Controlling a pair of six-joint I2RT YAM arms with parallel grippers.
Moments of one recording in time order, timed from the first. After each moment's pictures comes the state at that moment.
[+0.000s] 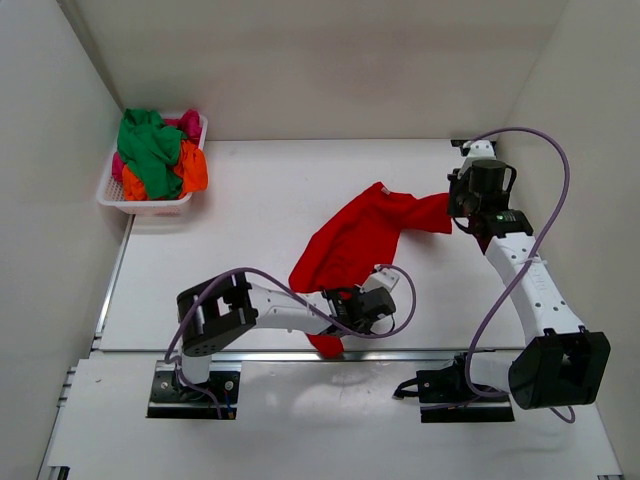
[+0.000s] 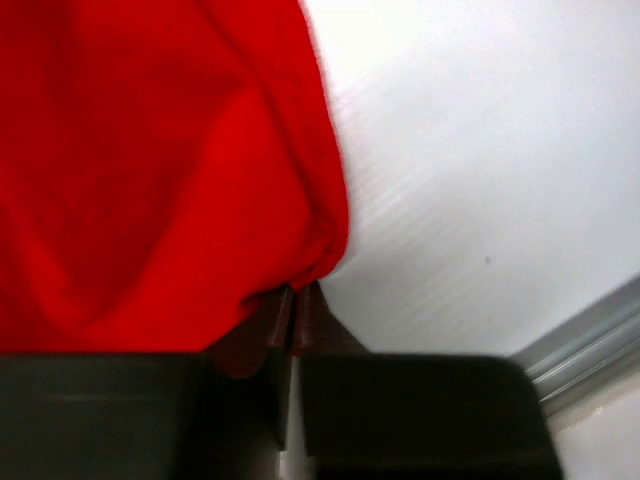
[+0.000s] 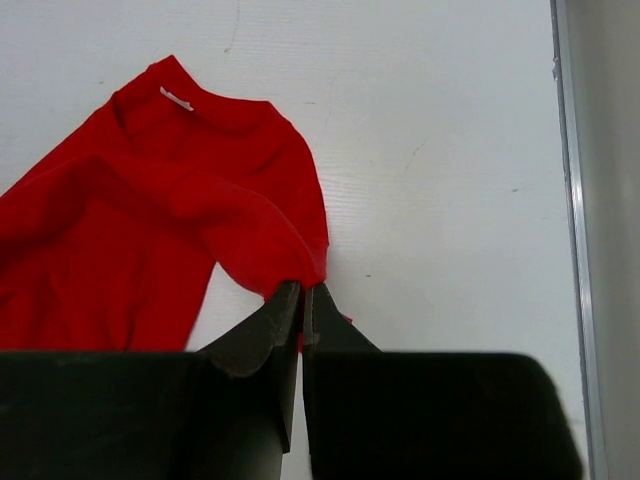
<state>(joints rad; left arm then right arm) -1.29 1.90 1.10 -0.20 -0.37 -0.55 0.08 1.23 1.09 -0.38 0.08 0.02</state>
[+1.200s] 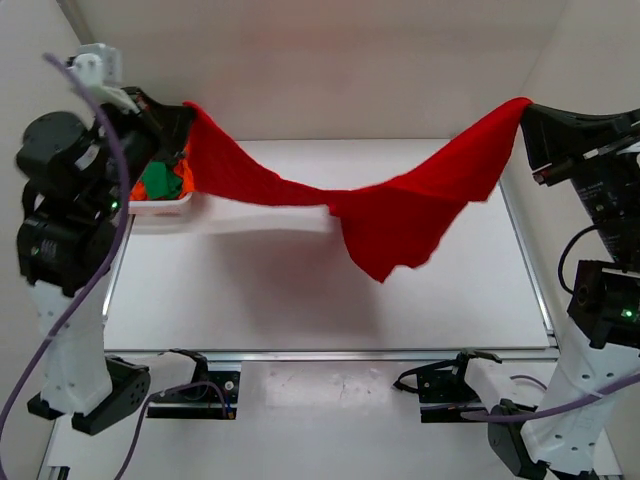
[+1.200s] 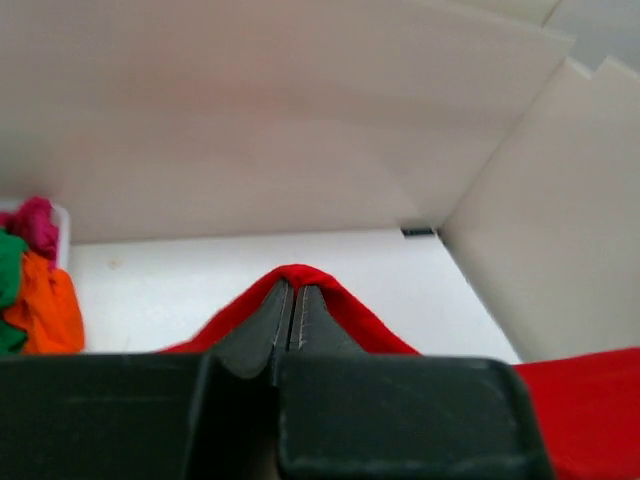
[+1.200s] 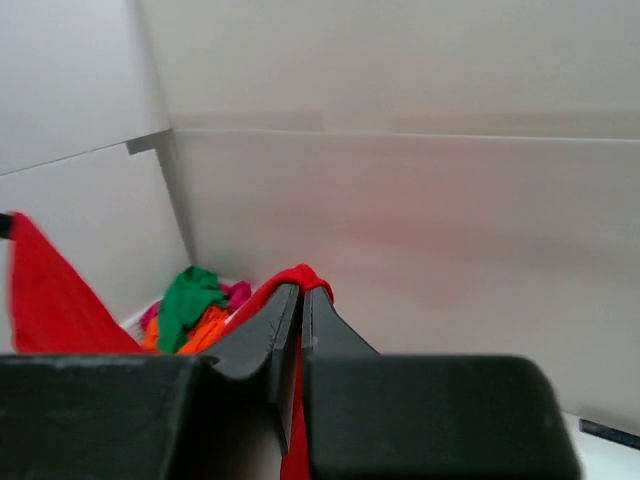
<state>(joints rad) -0.31 1.23 2.15 -0.84 -0.01 -0.28 -0.21 0.98 1.86 -0.37 -0.60 0.42</state>
